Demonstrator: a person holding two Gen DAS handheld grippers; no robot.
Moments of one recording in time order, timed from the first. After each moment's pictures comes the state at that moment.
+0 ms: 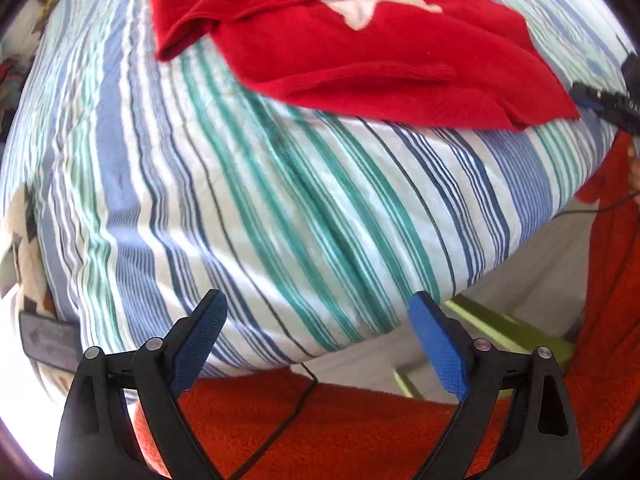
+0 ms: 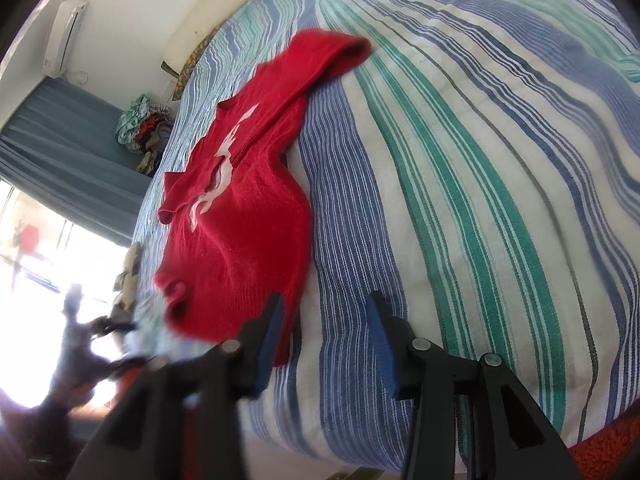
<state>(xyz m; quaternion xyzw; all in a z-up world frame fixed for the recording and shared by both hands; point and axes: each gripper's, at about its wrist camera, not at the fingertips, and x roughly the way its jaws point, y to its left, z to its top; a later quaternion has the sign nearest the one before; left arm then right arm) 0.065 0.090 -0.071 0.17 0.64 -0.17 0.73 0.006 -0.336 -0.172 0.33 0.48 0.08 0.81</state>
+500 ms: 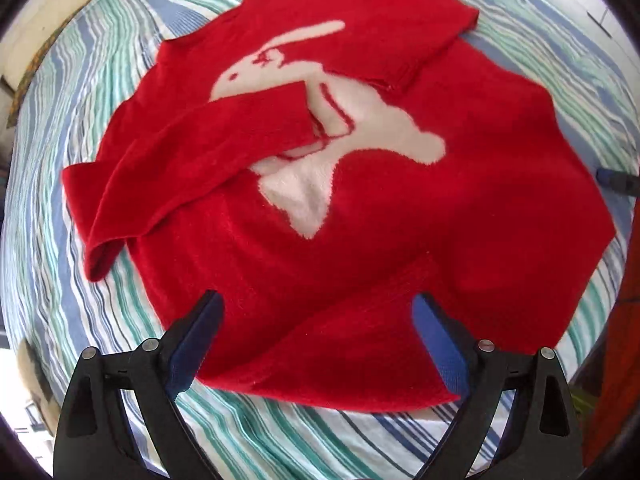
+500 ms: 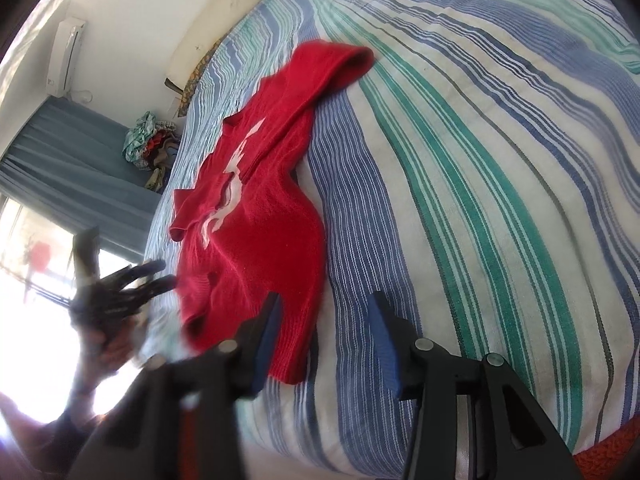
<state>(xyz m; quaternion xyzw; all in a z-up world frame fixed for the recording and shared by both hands) 0.195 -0.037 -0.105 0.28 0.56 -0.25 0.73 0.010 -0.335 -0.170 0.36 0.46 0.09 0.81</state>
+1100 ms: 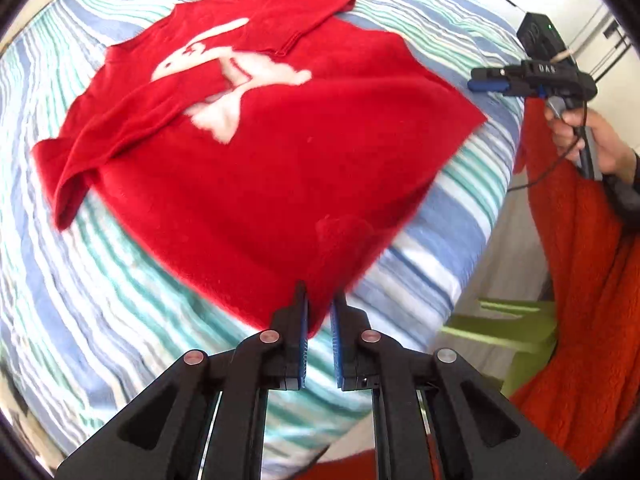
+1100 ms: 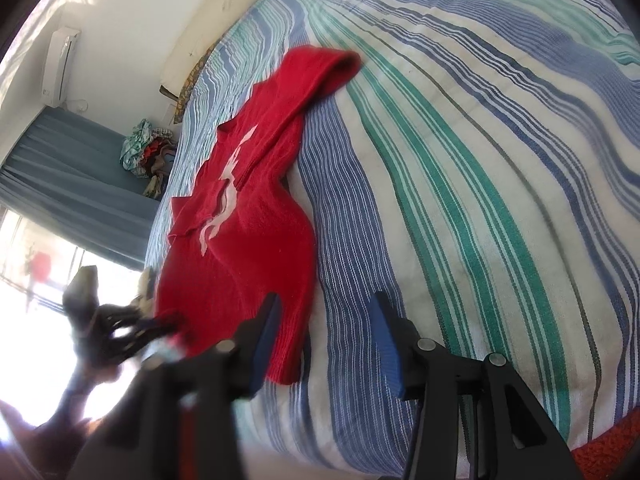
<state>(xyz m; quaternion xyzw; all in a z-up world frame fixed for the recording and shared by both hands) 0.115 0.060 -0.052 0.26 0.56 -0.38 0.69 0.005 -0.348 -0.170 0.38 0.46 0.08 0.80</state>
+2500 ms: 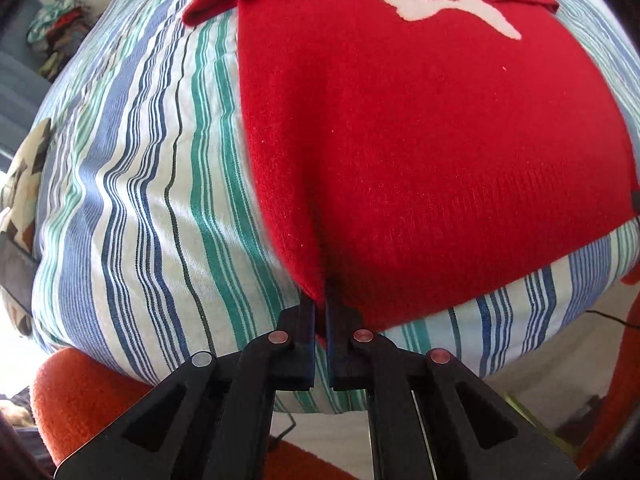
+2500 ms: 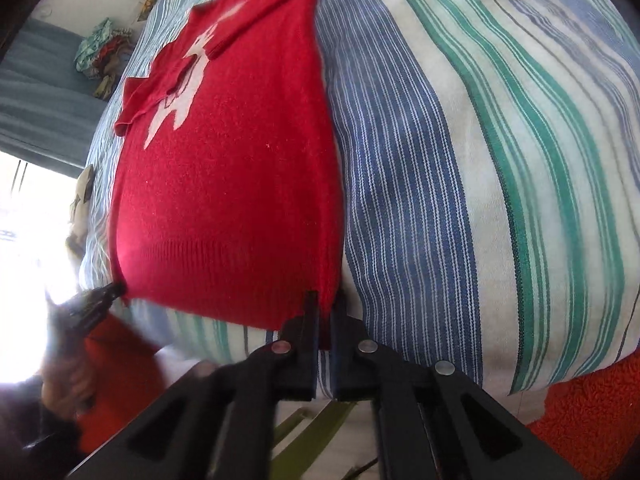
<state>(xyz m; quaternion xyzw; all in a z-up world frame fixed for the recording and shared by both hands) 0.062 0.075 -0.145 0.17 0.60 -0.05 0.78 0.015 -0.283 -0.191 0.24 0.62 0.07 0.74</state>
